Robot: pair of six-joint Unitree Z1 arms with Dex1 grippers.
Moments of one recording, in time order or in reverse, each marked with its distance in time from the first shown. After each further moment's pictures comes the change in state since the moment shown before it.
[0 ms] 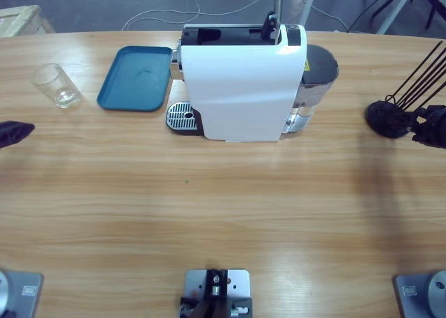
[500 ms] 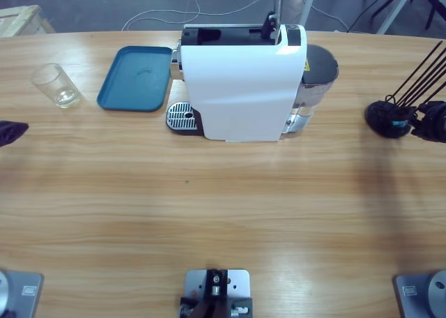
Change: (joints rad) arm 0 0.000 -0.044 0.018 -0.015 0.001 -0.001; arm 1 -0.053 0.084 0.001 -0.098 -0.002 0.000
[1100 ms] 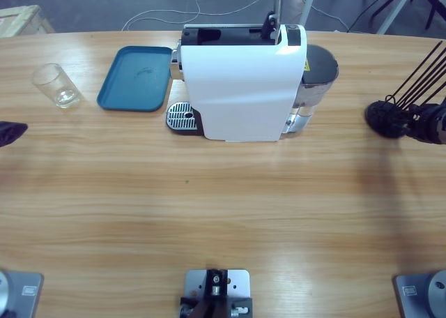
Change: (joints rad) arm 0 0.000 -0.003 0.005 -0.001 0.009 -0.002; arm 1 -0.005 0.058 0.027 -0.079 -0.010 0.000
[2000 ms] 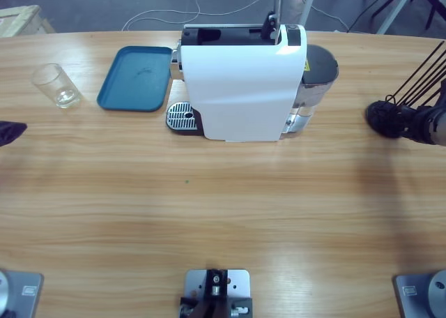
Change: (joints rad) arm 0 0.000 -0.005 0.003 -0.005 0.000 -0.002; arm 1 0.001 0.068 0.010 -0.065 -0.043 -0.027
